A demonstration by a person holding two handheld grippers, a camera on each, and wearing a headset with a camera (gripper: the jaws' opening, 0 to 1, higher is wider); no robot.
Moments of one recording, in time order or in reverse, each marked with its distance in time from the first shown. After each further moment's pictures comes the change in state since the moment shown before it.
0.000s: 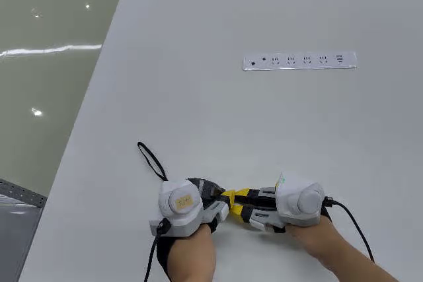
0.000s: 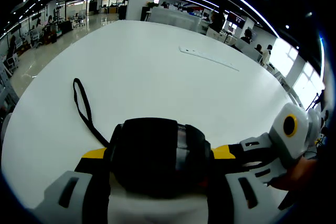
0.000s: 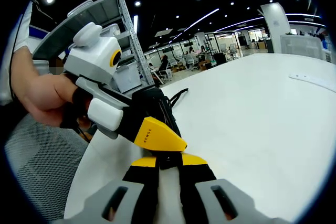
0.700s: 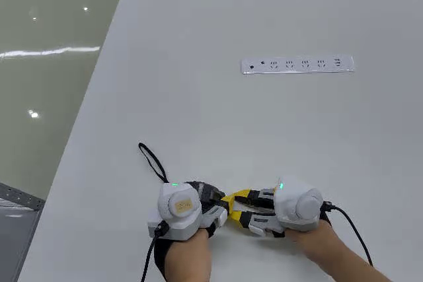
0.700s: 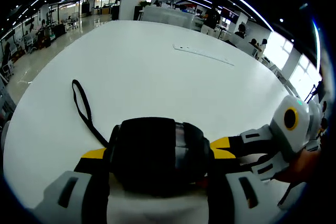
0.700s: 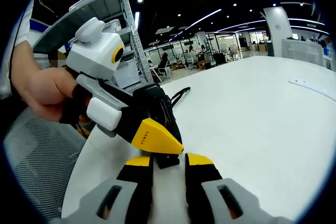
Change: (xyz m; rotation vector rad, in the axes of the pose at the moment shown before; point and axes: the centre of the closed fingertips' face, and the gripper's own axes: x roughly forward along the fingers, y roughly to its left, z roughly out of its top) left arm 0.000 -0.001 -0.001 0.055 0.015 -0.032; right arm -0.001 0.001 0.001 -0.038 0.020 -0.021
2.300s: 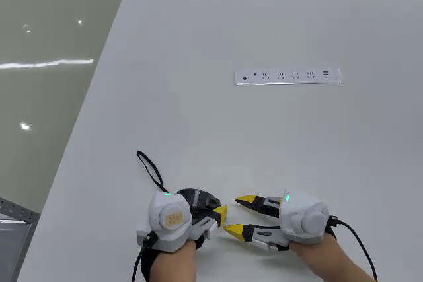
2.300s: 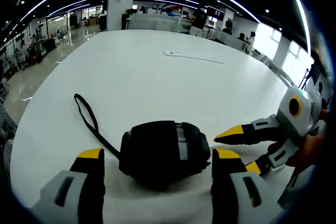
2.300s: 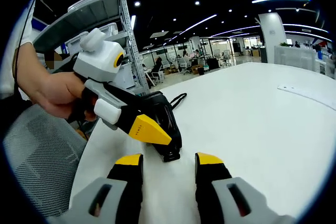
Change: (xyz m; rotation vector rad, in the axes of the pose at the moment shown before) left arm -0.015 0.006 0.009 0.114 -0.052 -0.043; right arm -0.029 0.005 0.006 -0.014 -0.036 -0.073
